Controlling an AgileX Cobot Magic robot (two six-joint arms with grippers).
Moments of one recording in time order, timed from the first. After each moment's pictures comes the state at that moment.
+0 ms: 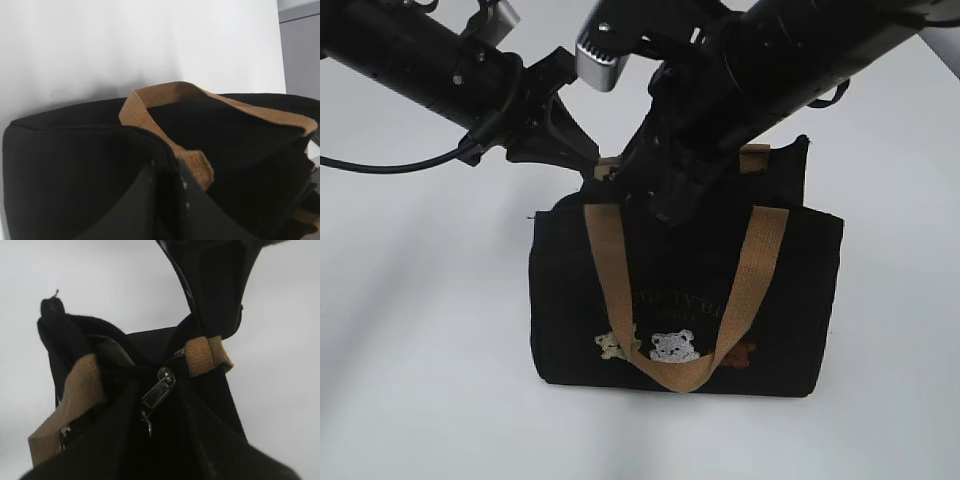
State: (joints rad) left arm -0.35 1.83 -1.32 -0.94 0.83 0.43; right arm 0.61 1.63 -1.22 0.42 0.60 -0.96
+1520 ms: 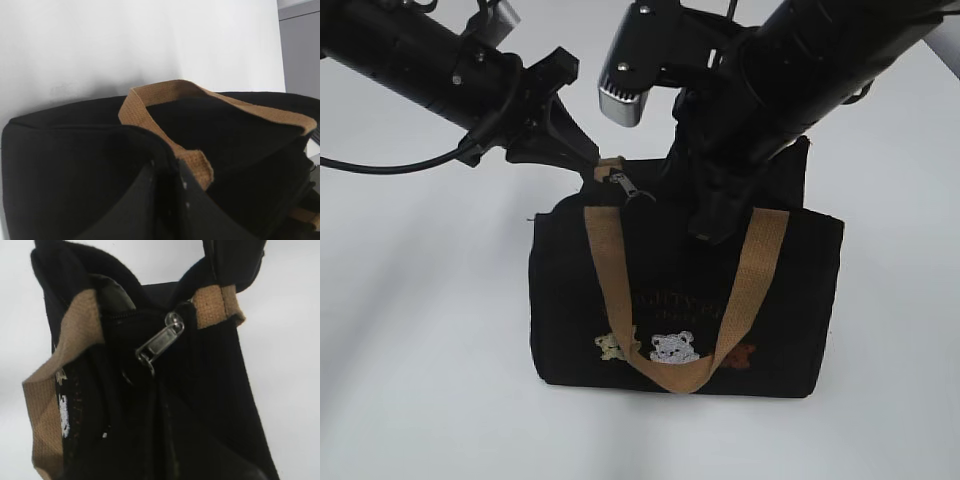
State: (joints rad) left arm -0.35 1.83 -1.32 -0.94 0.84 0.43; right arm 0.61 1.62 -1.22 0.26 0.70 -0.91
